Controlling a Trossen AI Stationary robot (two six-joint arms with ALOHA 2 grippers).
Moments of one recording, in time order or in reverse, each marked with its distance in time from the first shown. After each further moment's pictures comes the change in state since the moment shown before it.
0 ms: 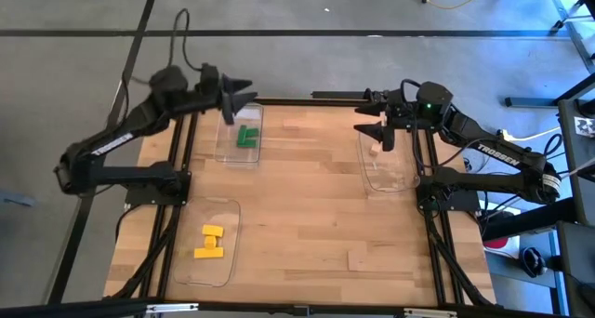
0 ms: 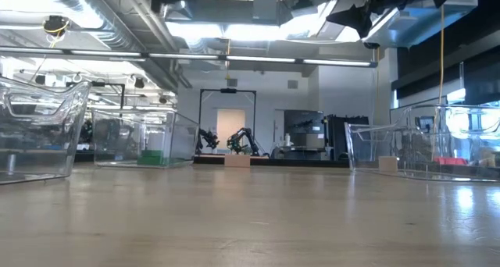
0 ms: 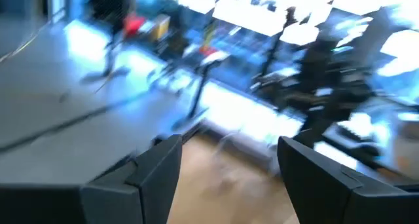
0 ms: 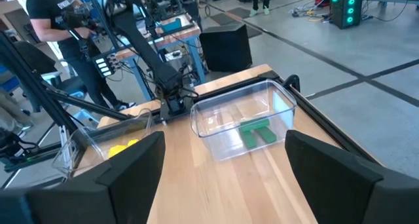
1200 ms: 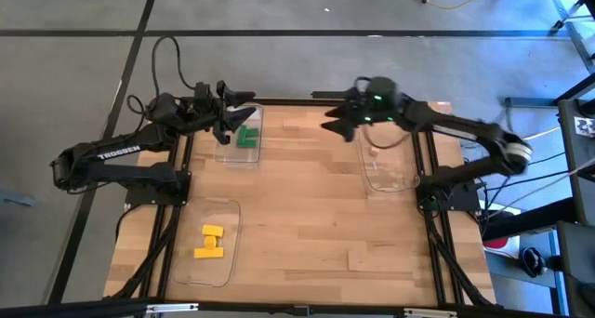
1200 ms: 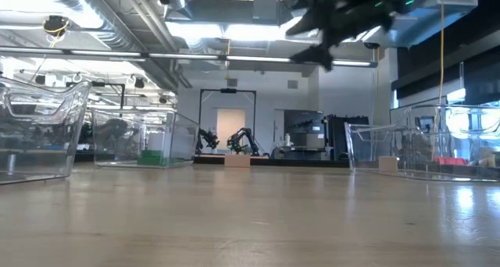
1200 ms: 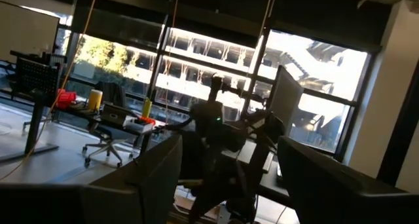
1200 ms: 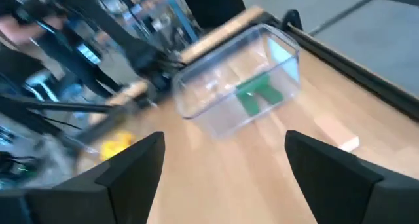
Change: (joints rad) left arm -0.188 -0.076 -0.293 0.615 -0.024 -0.054; right arm 0.038 0.405 0.118 0.085 0.024 0.162
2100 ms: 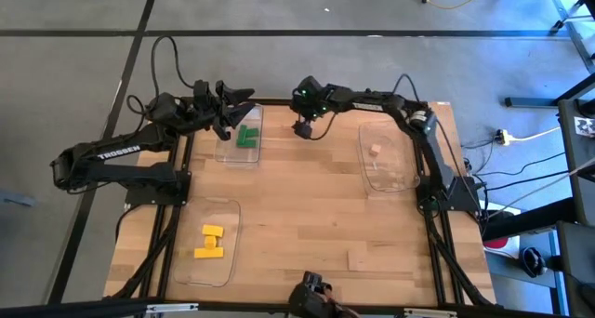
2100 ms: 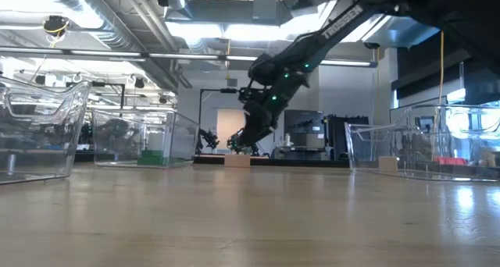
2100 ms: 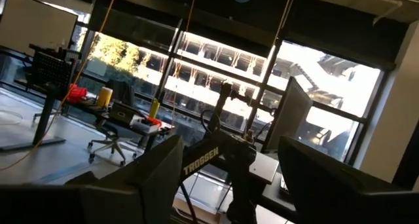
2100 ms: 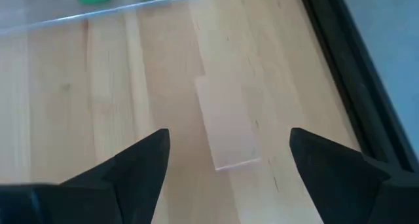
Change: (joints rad) left arm 0.000 0.000 0.000 0.004 -0.063 -0.065; right arm -0.027 0.881 0.684 -0.353 0.236 -0.604
